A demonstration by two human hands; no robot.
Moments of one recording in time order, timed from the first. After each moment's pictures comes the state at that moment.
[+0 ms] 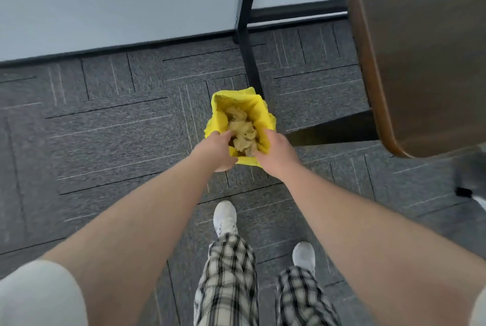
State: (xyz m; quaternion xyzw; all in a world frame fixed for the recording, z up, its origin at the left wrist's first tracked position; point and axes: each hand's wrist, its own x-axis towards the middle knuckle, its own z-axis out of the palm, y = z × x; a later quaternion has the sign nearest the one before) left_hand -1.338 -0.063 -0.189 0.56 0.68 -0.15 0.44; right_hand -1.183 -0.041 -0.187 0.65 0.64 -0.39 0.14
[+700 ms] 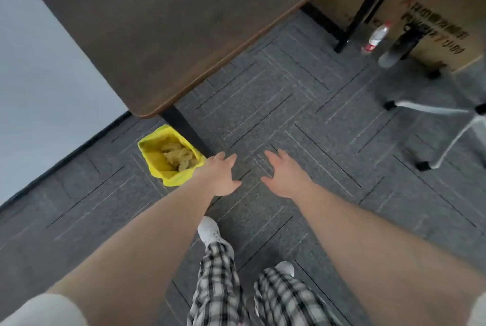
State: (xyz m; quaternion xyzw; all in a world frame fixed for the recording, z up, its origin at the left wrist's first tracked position) left_hand -1.066 -0.150 -0.018 0.75 0.52 -0.30 0.29; right_hand -0.891 -0.204 -0.045 0.71 0.57 -0.39 0.07
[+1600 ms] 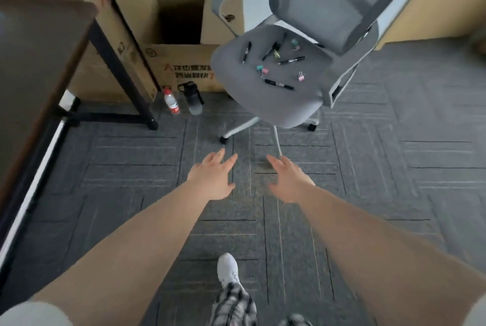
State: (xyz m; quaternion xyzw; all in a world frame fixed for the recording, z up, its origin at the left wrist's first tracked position) left_hand -0.485 -0.133 0.068 0.94 0.12 -0.30 0.10; right_hand -0.394 -0.315 0.050 0.91 0.24 -0.34 -0.05
